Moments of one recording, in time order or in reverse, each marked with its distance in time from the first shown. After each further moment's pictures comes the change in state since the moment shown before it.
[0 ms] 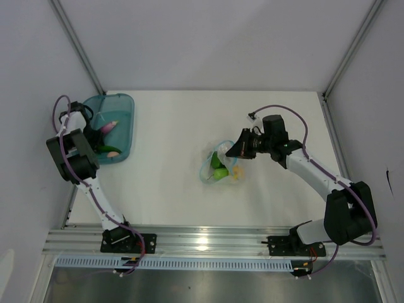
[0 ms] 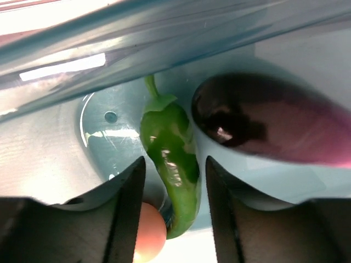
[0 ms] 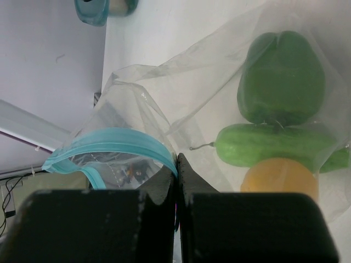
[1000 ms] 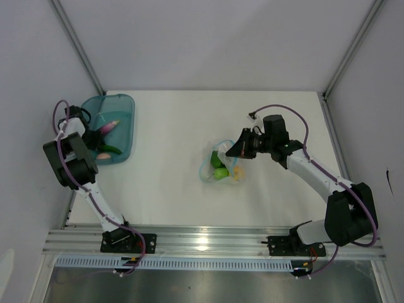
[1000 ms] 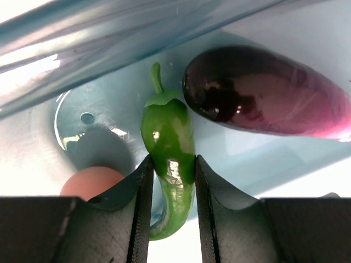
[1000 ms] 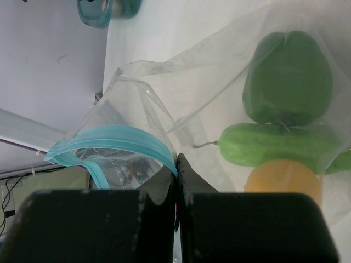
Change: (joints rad) left arm 0.023 -0.090 -0.156 0.182 0.113 0.037; right arm 0.000 -0.014 0.000 0.000 0.001 0.000
